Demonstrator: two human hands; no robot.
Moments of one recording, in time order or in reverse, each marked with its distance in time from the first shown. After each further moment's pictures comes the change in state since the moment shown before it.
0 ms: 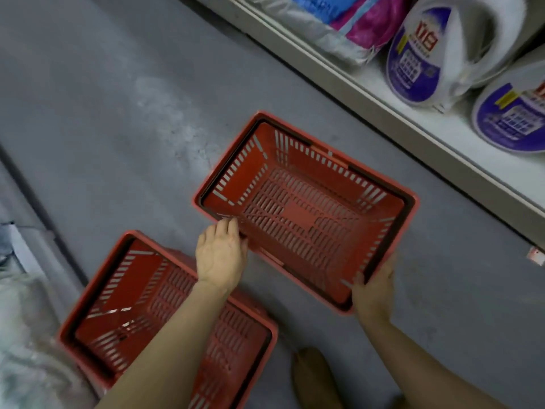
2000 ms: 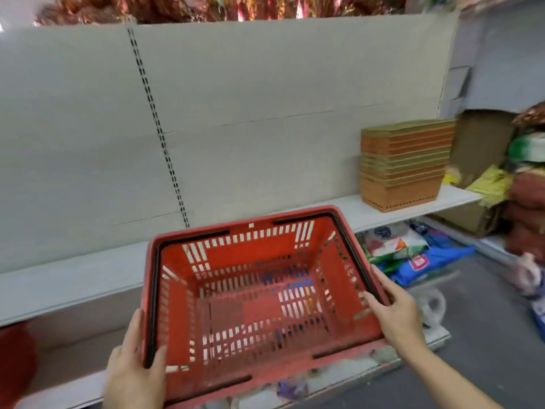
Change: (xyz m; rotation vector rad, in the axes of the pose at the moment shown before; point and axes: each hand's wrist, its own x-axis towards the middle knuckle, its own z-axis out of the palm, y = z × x) left_hand -0.388 0.497 -0.687 -0.968 0.288 0.649; right_hand -0.401 0.188 -0.926 0.604 1.086 -0.191
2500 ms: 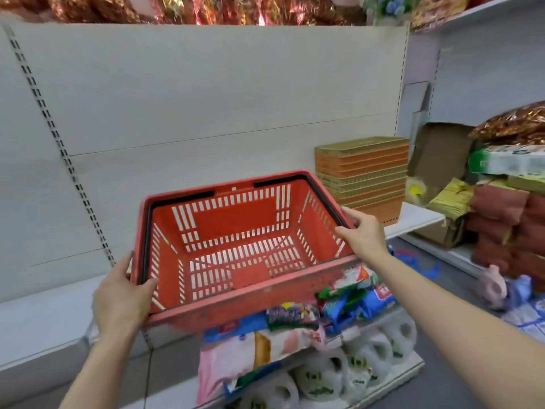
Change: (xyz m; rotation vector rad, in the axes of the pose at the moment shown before) left_hand 0.129 0.163 0.178 0.034 -0.037 0.033; right_hand 0.268 -0.023 -0.066 -0.083 0.065 -0.082
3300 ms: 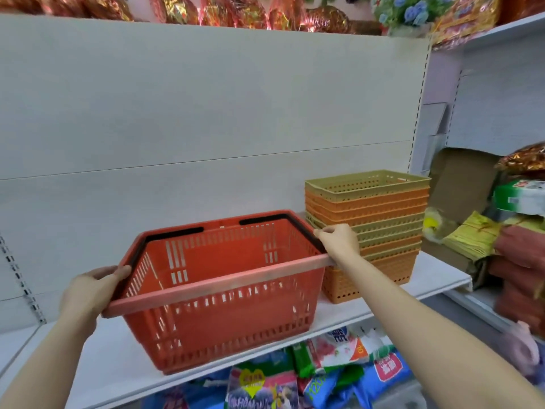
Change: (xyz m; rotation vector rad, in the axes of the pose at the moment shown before) left_hand 0.155 0.062 0.142 -0.250 -0.085 -0.249; right_hand 0.233 0.044 0.056 -0.144 -0.104 0.163
